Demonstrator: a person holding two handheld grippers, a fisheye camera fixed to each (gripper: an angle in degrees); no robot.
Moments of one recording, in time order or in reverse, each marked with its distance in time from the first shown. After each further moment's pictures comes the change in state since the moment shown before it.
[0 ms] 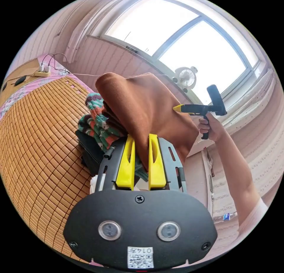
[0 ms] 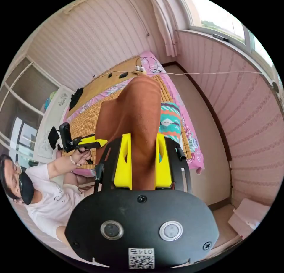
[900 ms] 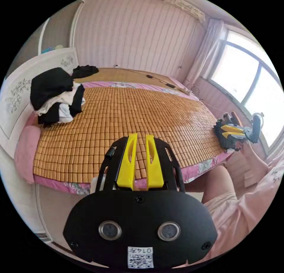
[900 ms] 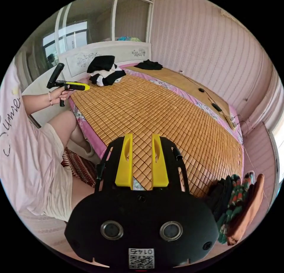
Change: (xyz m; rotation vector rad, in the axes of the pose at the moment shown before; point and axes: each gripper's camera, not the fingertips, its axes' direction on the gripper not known) left arm -0.081 0.560 -0.454 0.400 -0.852 -0.543; right arm -0.584 0.373 0.421 0.118 -0.147 -1.222
